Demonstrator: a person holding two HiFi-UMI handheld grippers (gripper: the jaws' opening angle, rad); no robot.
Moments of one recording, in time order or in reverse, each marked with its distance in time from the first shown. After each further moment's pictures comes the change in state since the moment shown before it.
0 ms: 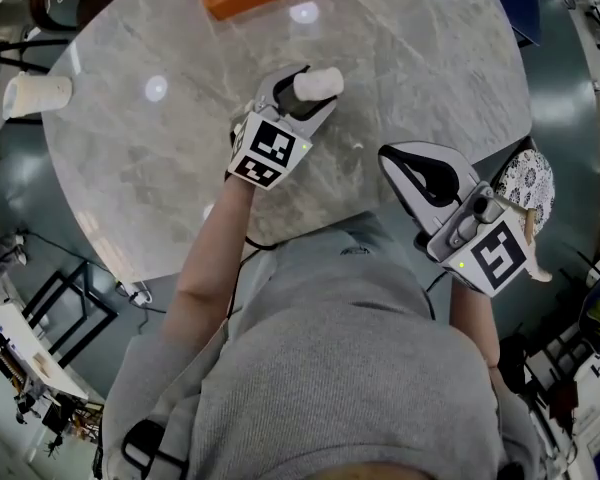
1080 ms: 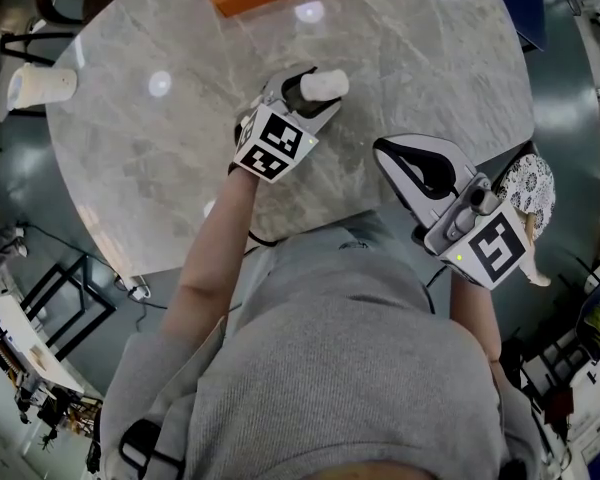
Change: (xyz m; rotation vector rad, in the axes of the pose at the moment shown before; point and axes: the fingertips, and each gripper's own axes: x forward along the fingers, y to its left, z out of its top) left arm 0.003 -0.007 -0.005 0.008 0.075 -0.032; right arm 0.006 0.005 0.010 -0.009 -0.015 0.047
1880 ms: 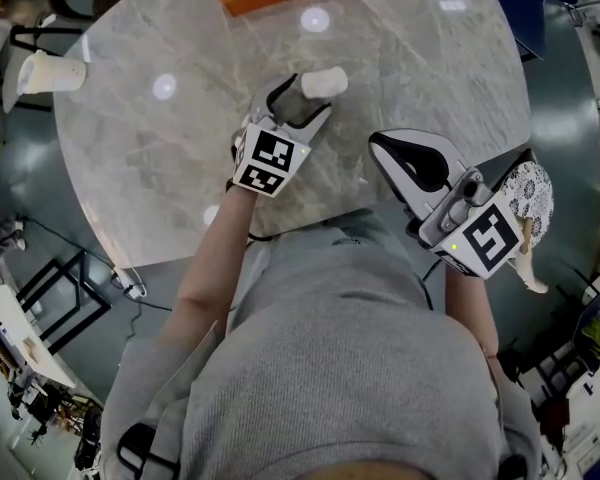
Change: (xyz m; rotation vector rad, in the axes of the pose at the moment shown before) left arm -0.032 0.006 -0.007 -0.092 -0.032 0.180; right arm -0.004 -0.001 -0.007 -0.012 -0.022 0.019
